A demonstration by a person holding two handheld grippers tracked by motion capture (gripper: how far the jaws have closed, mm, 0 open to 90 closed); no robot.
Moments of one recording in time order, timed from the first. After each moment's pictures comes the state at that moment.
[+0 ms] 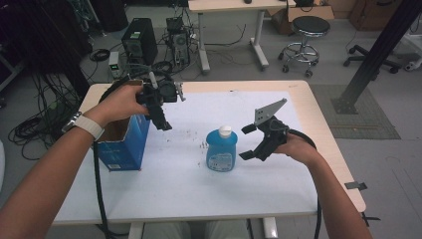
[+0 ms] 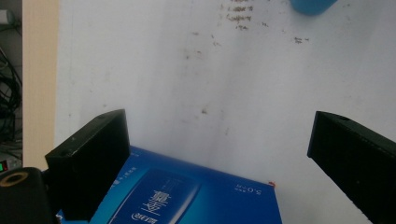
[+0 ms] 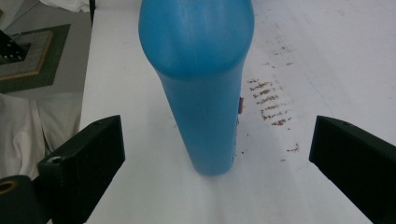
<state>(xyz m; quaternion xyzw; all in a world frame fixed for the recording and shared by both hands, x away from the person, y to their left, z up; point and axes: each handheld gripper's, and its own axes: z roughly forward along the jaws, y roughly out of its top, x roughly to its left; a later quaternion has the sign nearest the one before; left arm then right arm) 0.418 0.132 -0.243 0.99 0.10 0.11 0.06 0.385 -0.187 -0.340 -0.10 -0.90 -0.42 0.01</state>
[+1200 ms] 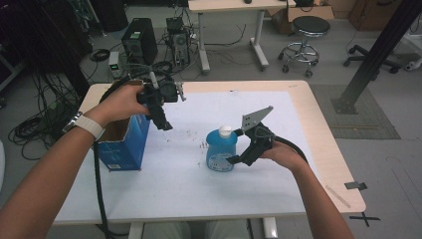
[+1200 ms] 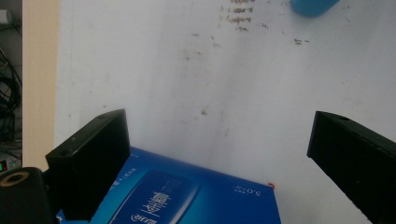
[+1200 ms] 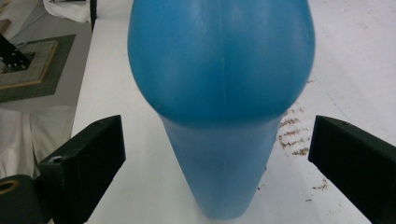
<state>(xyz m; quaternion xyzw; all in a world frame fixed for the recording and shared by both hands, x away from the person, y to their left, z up) 0.418 0.131 -0.243 0.99 0.11 0.11 0.06 0.383 -0.157 -0.364 -0.09 -0.89 -0.44 0.02</state>
